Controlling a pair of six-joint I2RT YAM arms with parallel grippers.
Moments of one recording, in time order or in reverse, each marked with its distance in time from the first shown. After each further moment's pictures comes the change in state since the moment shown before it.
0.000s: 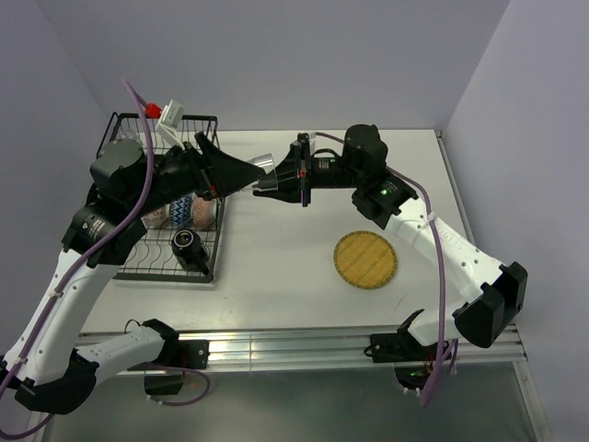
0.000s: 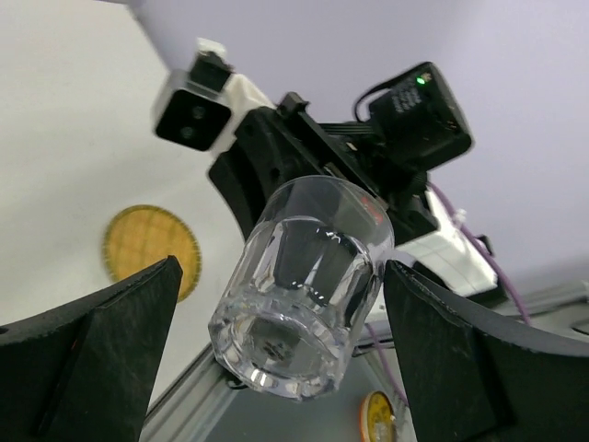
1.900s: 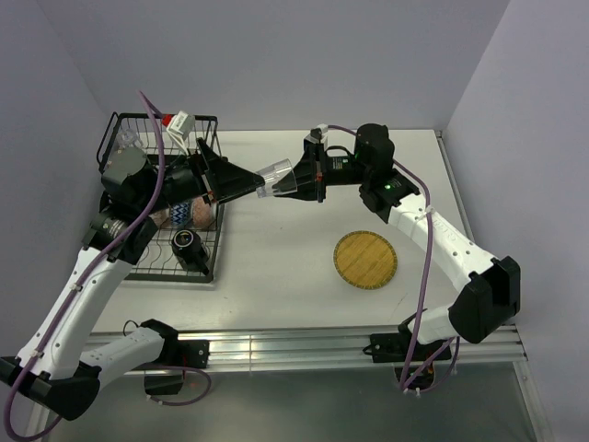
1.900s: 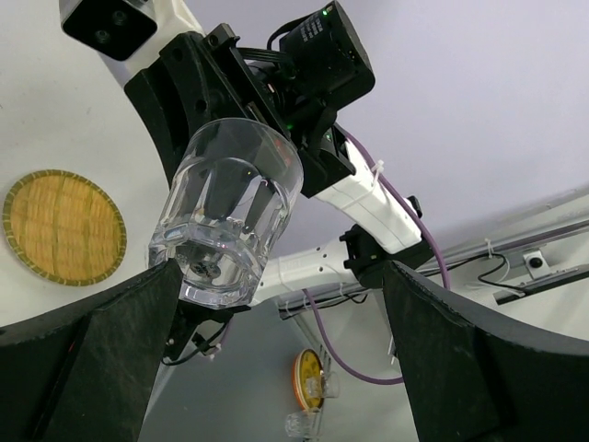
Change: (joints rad) left arm 0.085 -0.043 -0.242 0.342 0.314 -0.242; right arm -0.151 0.033 -0.117 0.108 -0.193 -0.226
